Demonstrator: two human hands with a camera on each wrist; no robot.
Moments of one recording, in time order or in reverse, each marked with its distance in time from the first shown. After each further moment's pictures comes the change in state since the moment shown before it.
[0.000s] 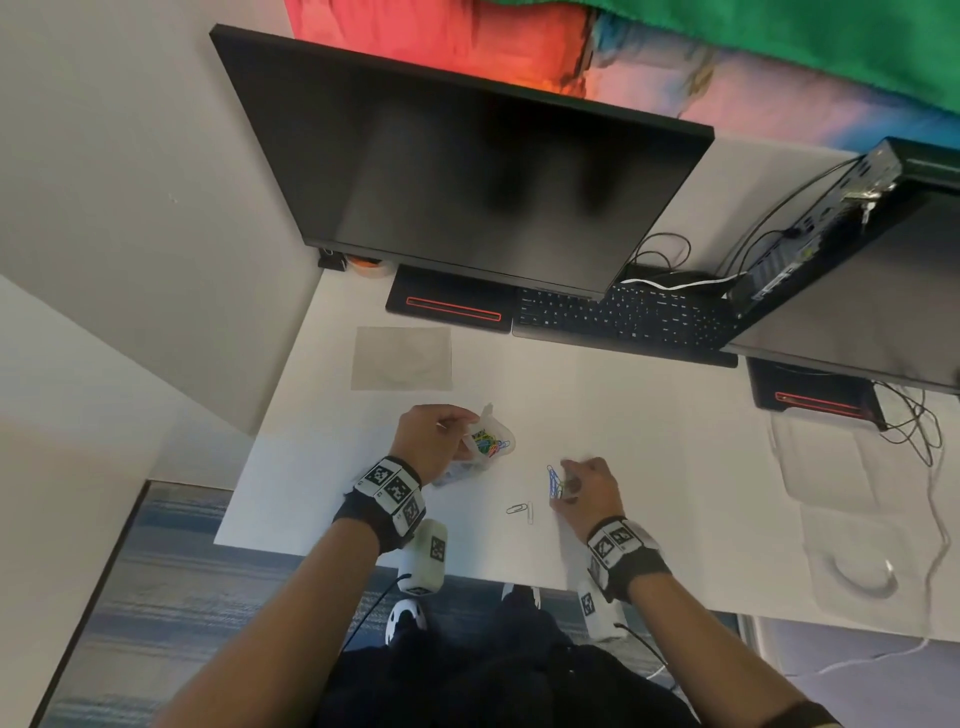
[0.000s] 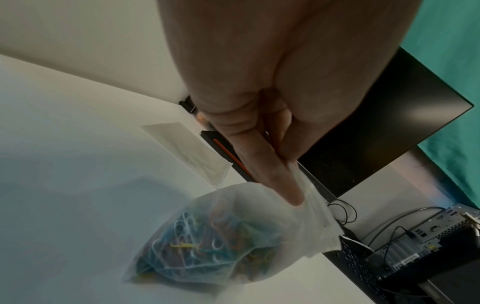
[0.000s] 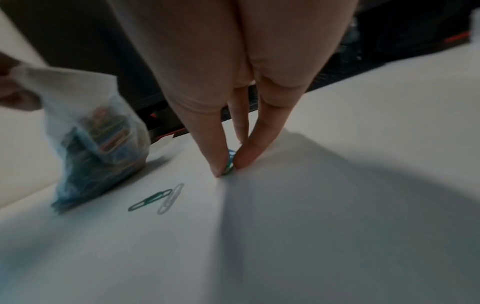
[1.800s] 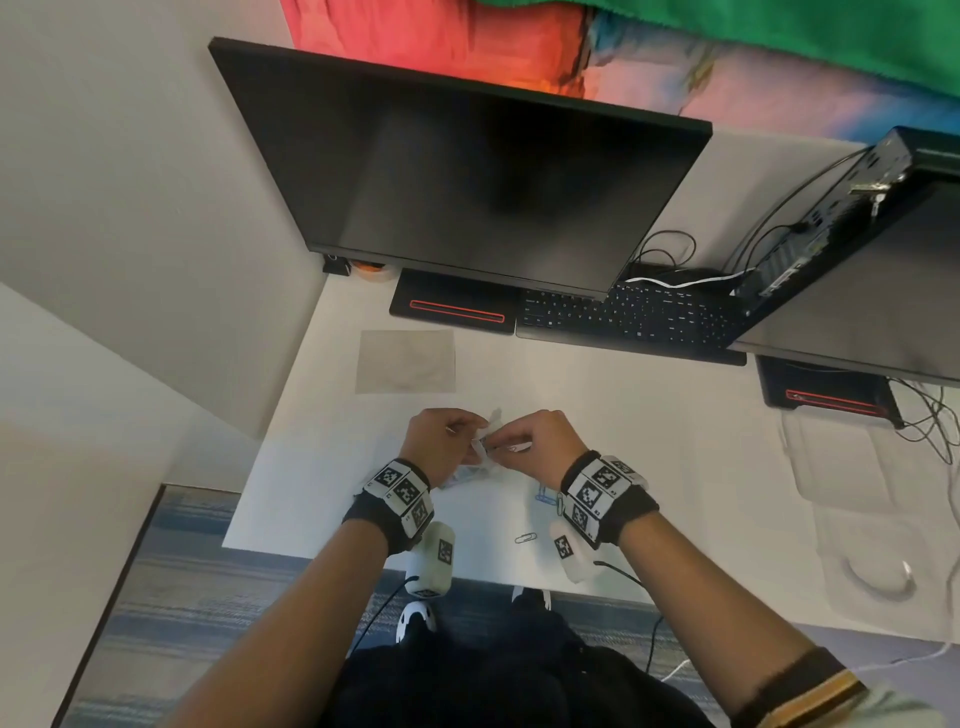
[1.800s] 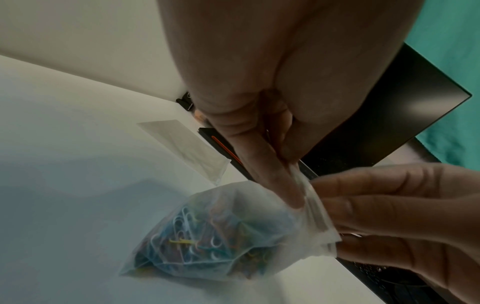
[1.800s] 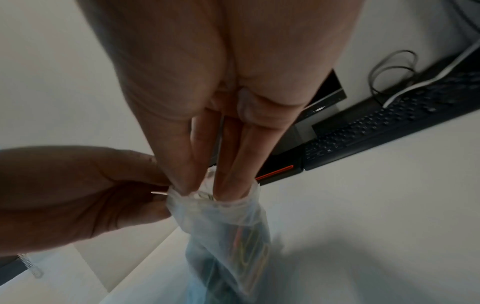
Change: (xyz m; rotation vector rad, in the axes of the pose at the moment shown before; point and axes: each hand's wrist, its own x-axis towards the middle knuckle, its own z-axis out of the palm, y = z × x) left_hand -0.001 0.004 0.009 -0.020 -0.006 -0.032; right_hand 0.010 -0.113 -0.037 0.204 -0.257 -0.396
